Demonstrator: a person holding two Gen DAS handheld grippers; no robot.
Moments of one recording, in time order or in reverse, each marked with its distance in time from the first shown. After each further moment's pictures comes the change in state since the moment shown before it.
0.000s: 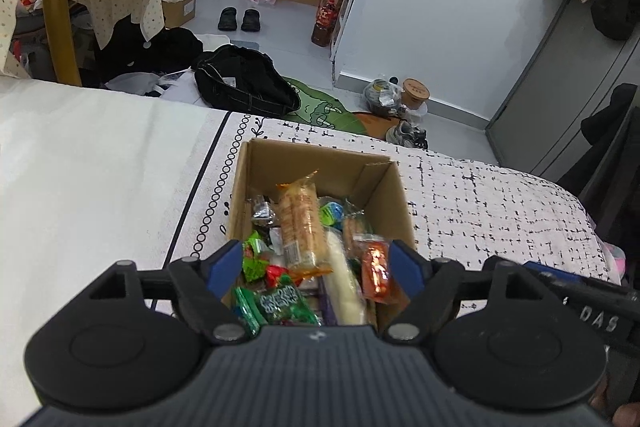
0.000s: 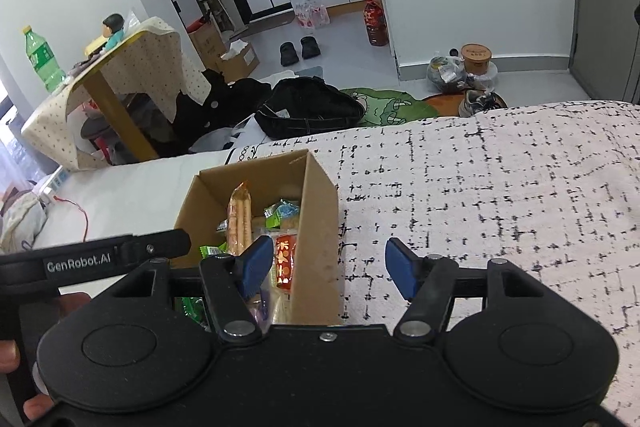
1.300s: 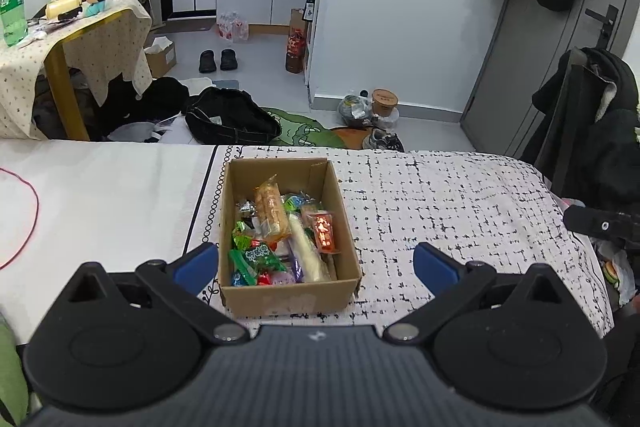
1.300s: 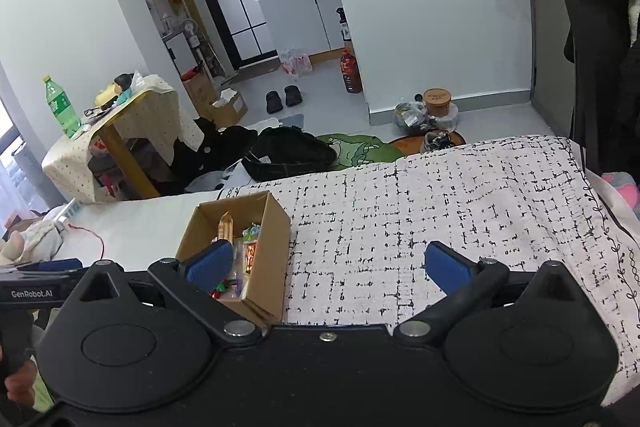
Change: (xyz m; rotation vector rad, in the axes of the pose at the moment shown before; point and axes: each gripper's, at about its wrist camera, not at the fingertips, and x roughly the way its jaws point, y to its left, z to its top) left arm -0.128 -0.057 -0.036 0.161 -0.072 0.006; right arm -0.146 -0.063 -0.016 0.017 -0.131 -0.025
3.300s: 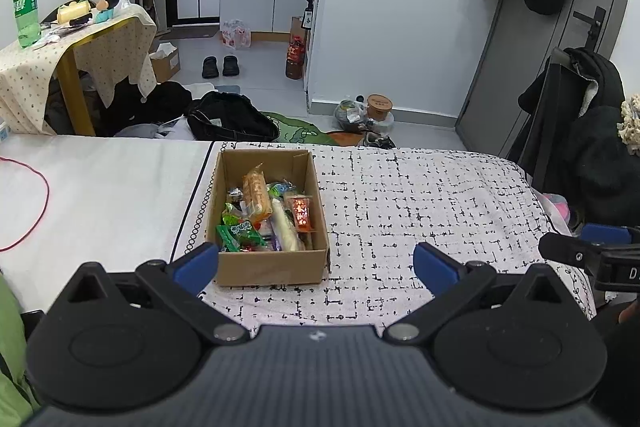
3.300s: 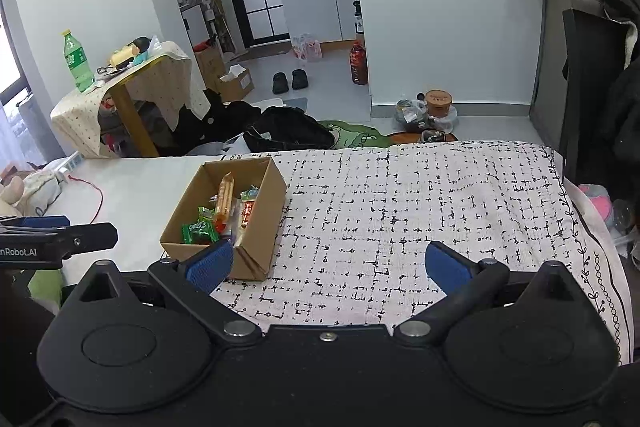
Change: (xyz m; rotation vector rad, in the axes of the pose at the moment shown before) left arm -0.046 -0.036 -0.029 -0.008 -0.026 0.015; right arm -0.045 0.007 -0.021 -0.127 0.034 -0.019
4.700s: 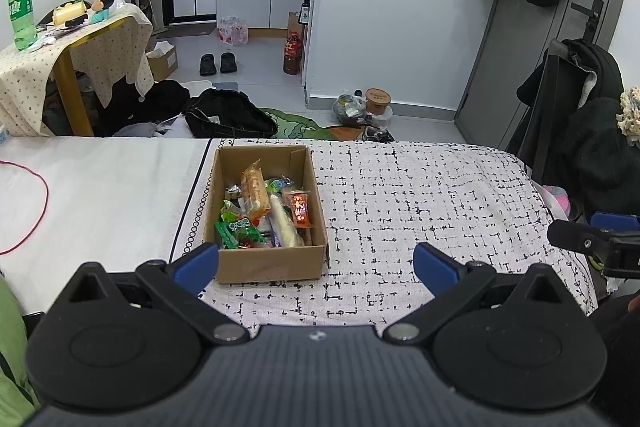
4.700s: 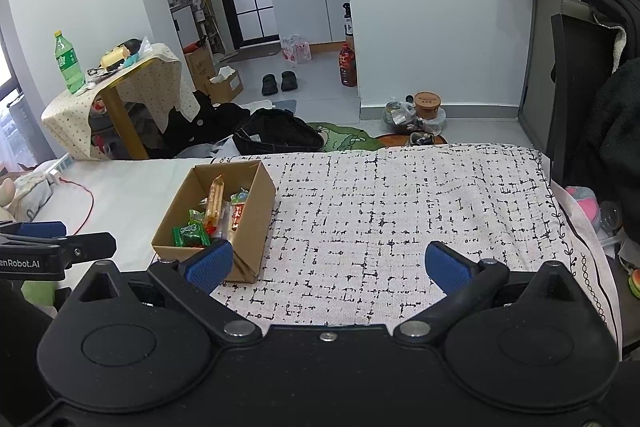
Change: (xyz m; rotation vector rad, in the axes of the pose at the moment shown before) left arm 0.002 -0.003 0.001 0.016 0.017 0.002; right arm -0.005 0.000 0.003 0.002 -0.002 -0.037
